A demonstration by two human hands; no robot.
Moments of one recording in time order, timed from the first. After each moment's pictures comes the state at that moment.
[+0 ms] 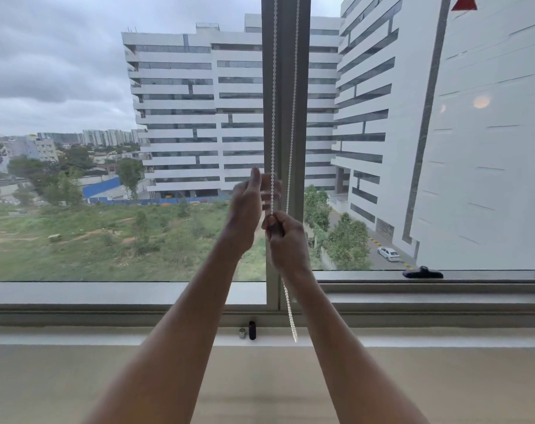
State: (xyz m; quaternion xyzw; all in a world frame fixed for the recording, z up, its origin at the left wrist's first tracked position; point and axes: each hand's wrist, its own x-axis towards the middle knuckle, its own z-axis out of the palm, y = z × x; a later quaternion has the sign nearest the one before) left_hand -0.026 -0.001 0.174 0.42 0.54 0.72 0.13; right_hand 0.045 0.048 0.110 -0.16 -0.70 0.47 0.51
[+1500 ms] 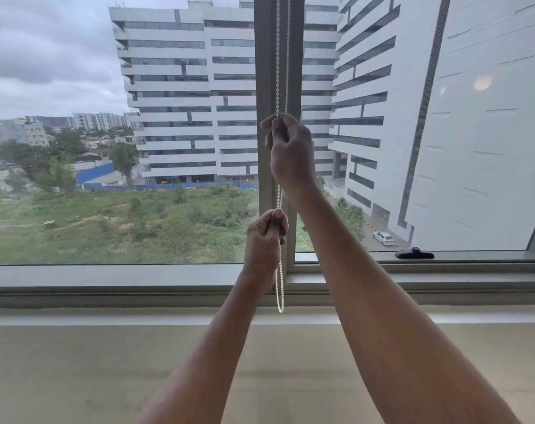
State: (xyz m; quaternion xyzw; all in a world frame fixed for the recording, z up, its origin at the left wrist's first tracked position) left_hand 0.020 0.015 0.072 0.40 0.50 0.76 0.13; right_hand 0.053 0.065 0.222 -0.10 -0.68 0.41 0.60
